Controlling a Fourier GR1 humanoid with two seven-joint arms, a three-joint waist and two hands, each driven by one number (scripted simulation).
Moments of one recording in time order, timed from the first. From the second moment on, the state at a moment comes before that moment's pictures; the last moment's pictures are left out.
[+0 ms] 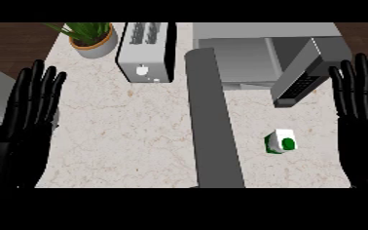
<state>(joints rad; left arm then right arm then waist) 0.01 0.11 -0.04 -2.10 -0.01 -0.02 -0.01 -0.02 -0.06 -0.02 -2.10 0.01 -0.04 0.03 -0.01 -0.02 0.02</state>
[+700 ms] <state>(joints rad) 0.17 0.01 -0.11 -2.04 0.14 0.10 -0.07 0.34 -0.04 0.04 -2.25 0.03 0.02 0.01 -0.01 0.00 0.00</state>
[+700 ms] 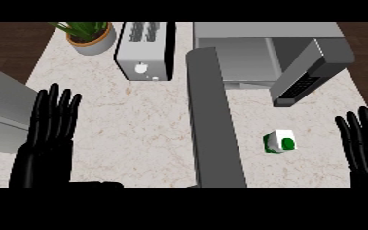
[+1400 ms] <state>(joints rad) 0.46 0.02 -0.25 -2.08 0.15 0.07 -0.28 0.48 -0.01 0.03 -2.06 0.02 0.04 -0.21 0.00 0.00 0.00</state>
